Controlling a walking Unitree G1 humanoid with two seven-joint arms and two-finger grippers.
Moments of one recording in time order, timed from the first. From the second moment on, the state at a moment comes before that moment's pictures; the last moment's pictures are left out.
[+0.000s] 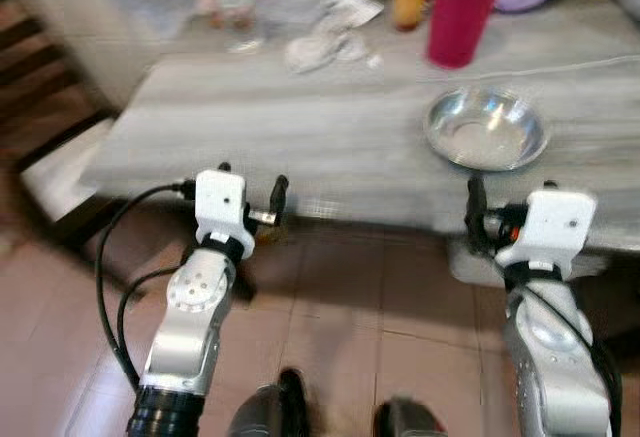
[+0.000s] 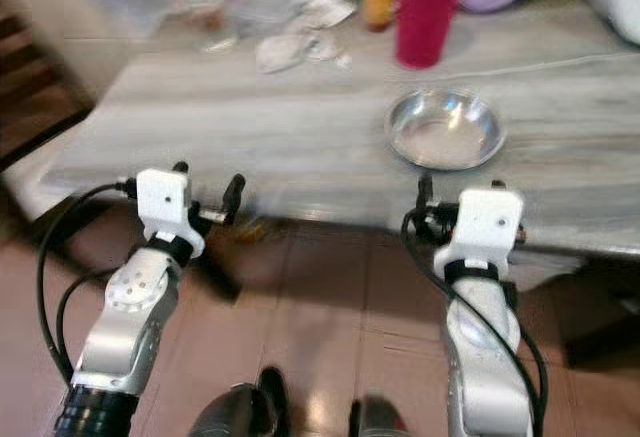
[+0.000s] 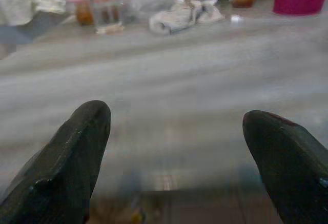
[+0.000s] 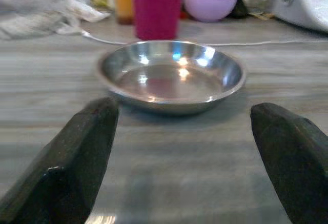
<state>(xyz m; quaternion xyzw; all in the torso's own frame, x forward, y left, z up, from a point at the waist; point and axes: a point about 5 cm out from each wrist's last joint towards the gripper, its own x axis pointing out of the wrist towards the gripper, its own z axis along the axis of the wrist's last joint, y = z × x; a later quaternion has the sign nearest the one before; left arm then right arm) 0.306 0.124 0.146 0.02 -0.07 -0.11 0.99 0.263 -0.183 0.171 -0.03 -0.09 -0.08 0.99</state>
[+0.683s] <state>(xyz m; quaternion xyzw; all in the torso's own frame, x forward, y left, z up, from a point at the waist) 0.302 0.124 0.134 0.03 -0.06 -0.11 0.99 0.244 -0.201 0.149 0.00 -0.07 -0.08 0.99</state>
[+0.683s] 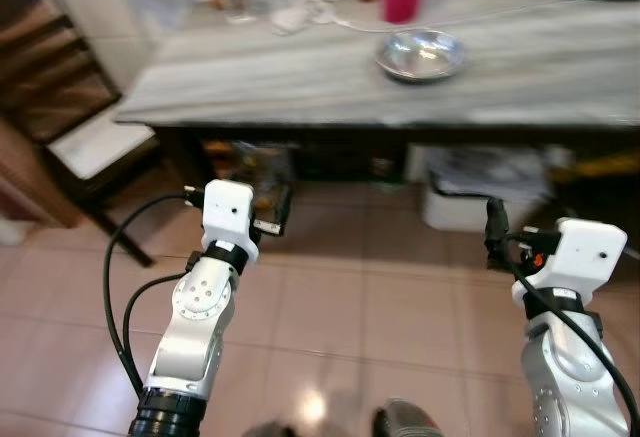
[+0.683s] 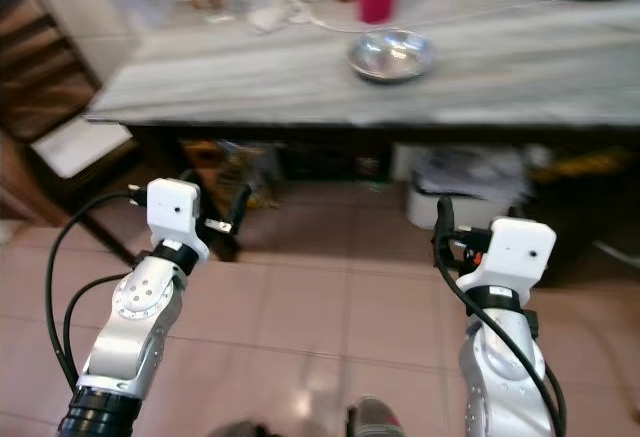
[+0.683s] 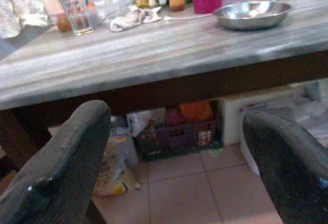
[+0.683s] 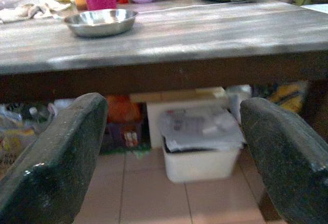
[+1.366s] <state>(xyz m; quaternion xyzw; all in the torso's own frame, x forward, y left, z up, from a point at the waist) 0.305 0.115 0.136 0.02 -0.08 -0.15 0.99 0.255 -0.189 0.154 -0.05 -0.08 -0.03 0.99</state>
